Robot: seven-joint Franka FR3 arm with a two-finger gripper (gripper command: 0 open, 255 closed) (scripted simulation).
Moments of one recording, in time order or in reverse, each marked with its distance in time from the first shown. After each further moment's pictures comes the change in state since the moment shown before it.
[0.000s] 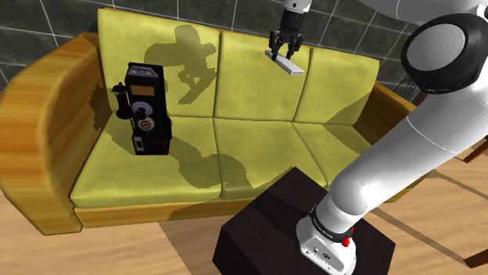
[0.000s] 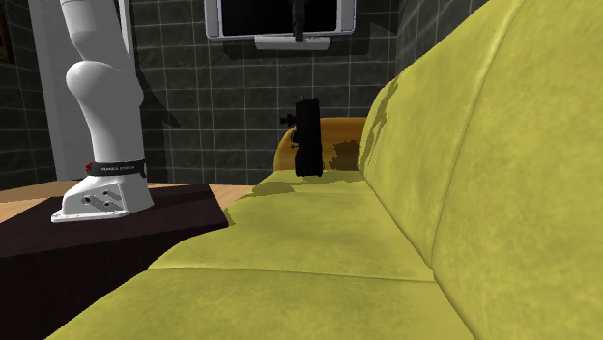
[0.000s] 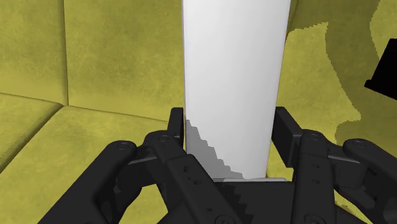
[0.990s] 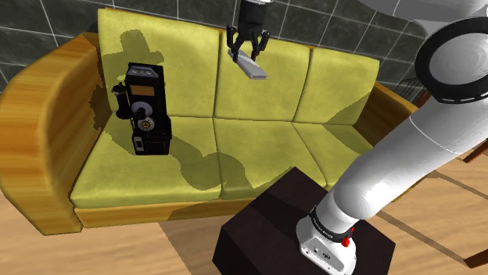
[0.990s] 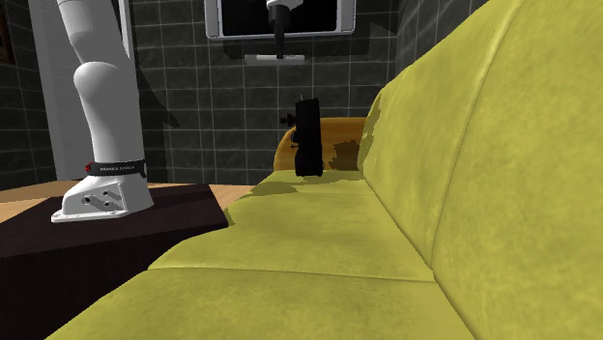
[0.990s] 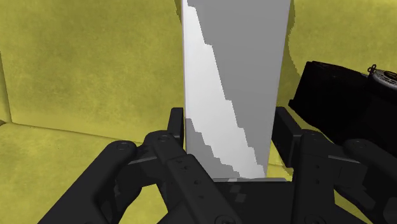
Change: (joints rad) arm 0.151 -0.019 0.215 -0.009 0.032 -0.019 0.364
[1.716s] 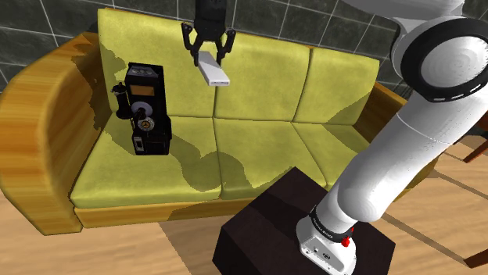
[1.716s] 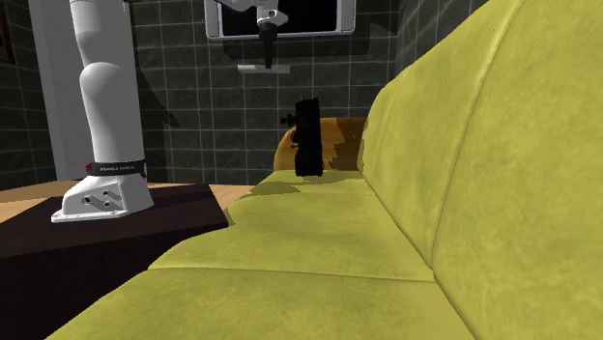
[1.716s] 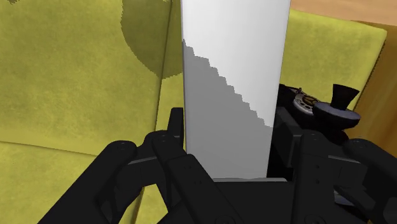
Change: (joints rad) arm 0.119 0.117 0.154 0.131 0.001 -0.019 0.274
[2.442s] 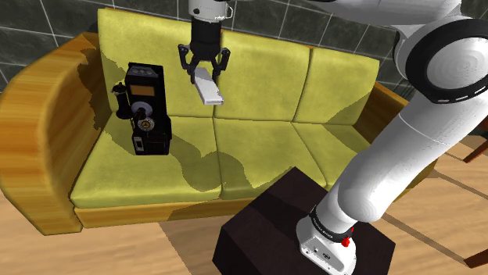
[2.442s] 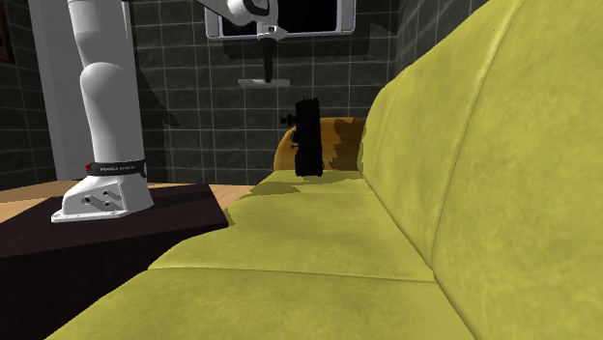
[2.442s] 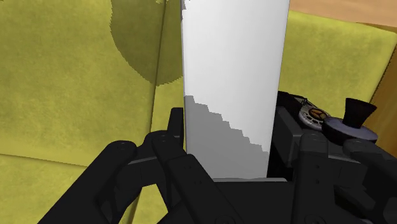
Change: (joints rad) arm 0.006 -0.018 0.006 -0.156 0.005 0.137 0.014
